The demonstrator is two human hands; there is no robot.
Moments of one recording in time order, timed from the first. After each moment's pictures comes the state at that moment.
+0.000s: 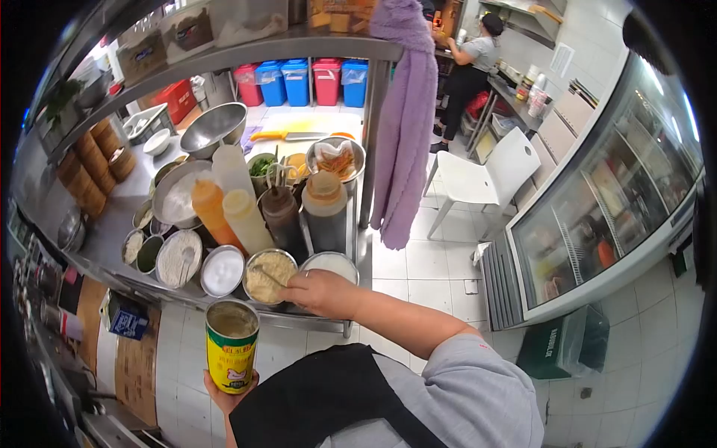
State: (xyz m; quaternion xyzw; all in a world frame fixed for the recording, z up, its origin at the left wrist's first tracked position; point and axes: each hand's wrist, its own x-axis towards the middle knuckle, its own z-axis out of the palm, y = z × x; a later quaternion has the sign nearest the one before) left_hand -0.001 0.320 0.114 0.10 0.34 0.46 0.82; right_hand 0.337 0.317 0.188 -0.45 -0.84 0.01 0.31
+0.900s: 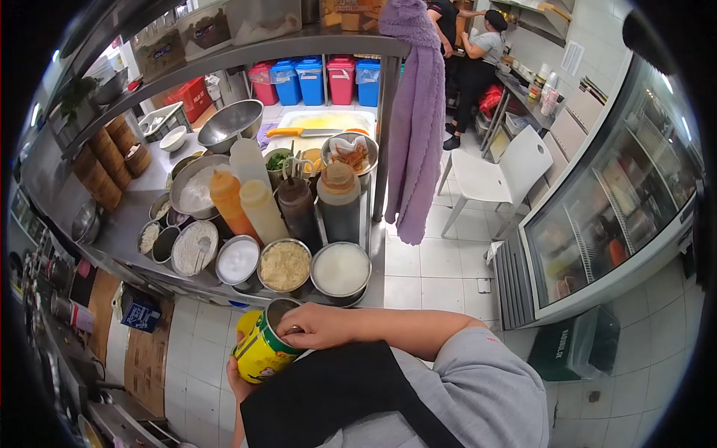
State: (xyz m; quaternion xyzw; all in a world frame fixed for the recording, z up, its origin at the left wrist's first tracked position) left_hand 0.011 0.313 0.106 0.27 0.25 0.44 0.82; right_hand 0.275 0.291 0.215 -0.33 -0.78 0.35 0.40
